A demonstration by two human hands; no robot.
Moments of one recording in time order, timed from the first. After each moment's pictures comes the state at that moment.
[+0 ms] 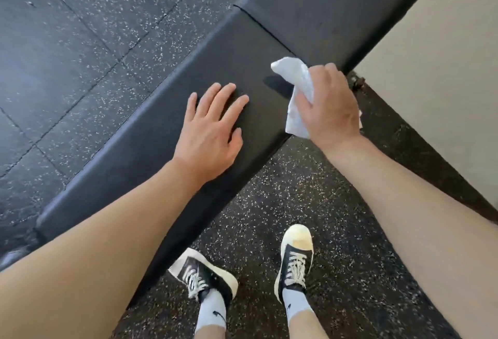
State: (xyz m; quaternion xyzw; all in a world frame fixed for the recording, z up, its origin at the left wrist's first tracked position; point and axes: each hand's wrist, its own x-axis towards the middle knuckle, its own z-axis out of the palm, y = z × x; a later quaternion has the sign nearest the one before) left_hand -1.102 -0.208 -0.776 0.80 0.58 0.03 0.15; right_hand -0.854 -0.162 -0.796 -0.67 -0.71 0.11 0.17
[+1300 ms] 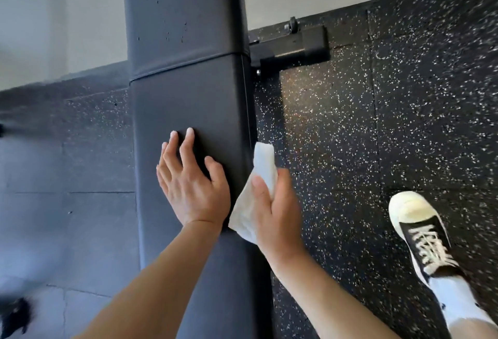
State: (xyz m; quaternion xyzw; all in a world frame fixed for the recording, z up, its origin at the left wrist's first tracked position) left_hand -1.103 -0.211 -0.811 0.81 0.57 0.11 0.09; right_hand -1.049 -0.331 -0.828 -0.76 -0.10 0.32 0.56
